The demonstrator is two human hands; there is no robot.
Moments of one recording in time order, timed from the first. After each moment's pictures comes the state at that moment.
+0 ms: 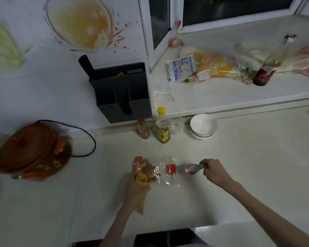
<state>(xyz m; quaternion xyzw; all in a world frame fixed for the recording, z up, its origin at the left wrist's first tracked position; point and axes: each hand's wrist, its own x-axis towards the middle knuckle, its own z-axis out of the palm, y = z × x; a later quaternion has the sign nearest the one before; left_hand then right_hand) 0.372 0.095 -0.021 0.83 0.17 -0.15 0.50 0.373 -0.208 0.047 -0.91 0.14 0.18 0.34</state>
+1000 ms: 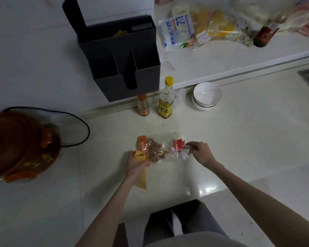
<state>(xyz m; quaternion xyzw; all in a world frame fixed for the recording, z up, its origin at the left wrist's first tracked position) 0.425 0.151 -0.062 0.81 0.19 -0.24 0.49 0.377 -0.112 -0.030 -0.89 0.21 0.13 0.38</state>
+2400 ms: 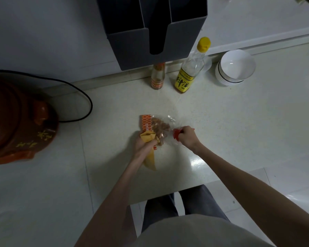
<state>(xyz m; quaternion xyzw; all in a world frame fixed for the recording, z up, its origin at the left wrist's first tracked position) 0.441 0.178 -0.086 0.75 0.18 -0.31 0.56 0.424 -0.005 -0.077 -0.79 0.29 0.23 0.49</state>
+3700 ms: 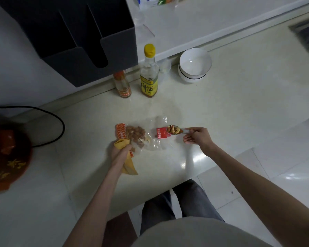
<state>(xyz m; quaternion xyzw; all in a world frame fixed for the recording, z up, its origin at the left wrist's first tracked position) 0.440 0.164 -0.083 0.78 0.24 -0.27 0.51 0.358 -0.118 -0.062 -0.60 0.48 0.12 0.63</state>
